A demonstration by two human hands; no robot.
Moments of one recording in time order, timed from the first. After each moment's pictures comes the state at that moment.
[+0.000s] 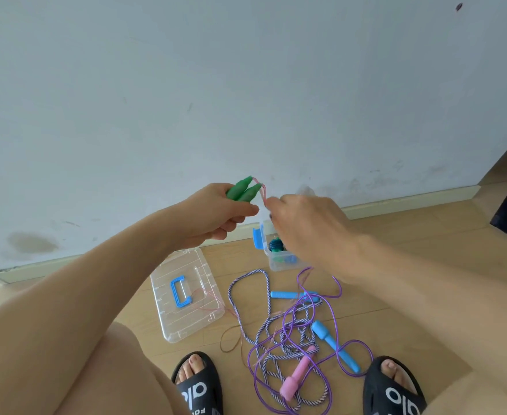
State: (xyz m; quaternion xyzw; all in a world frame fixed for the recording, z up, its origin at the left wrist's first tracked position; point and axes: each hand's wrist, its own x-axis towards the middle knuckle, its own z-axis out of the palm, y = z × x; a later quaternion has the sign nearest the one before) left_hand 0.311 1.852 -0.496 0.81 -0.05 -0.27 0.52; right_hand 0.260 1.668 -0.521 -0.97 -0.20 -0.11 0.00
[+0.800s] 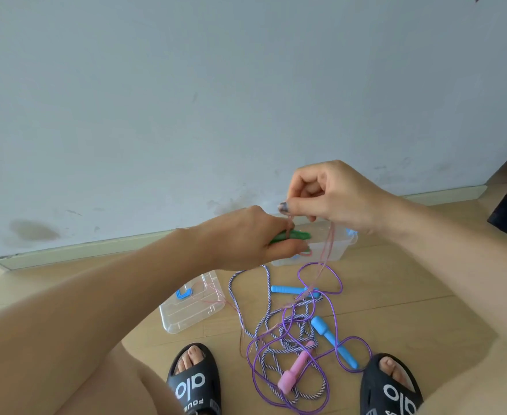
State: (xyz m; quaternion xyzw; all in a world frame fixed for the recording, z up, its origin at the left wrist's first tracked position) left_hand 0.271 1.826 -0.509 0.91 -0.38 -0.10 0.13; right_hand 0.266 1.635 -0.480 -0.85 -0.17 0.08 0.49
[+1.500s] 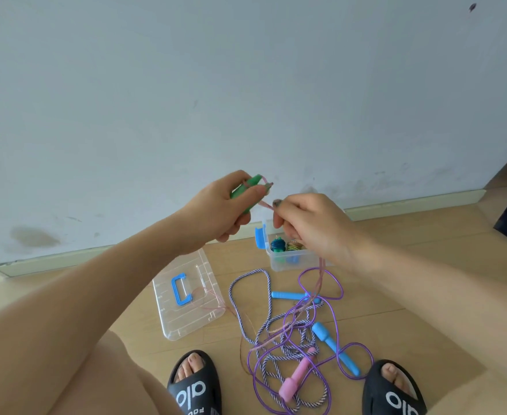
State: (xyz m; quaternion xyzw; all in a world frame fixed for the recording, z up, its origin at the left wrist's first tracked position) left_hand 0.296 1.848 -0.486 0.83 -0.09 -0.18 0.52; right_hand 0.253 1.669 -0.505 -0.84 -0.01 0.08 0.54
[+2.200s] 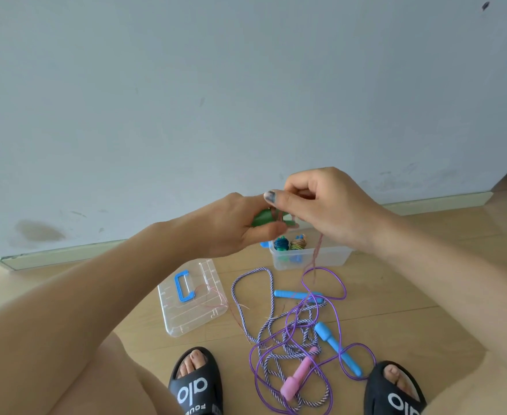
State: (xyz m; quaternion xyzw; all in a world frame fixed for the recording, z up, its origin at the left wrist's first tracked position) left_hand 0.284 1.853 -0.490 0.90 -0.35 -0.12 0.23; right_hand 0.259 1.659 -0.478 -0.88 -0.16 -0.01 0.44
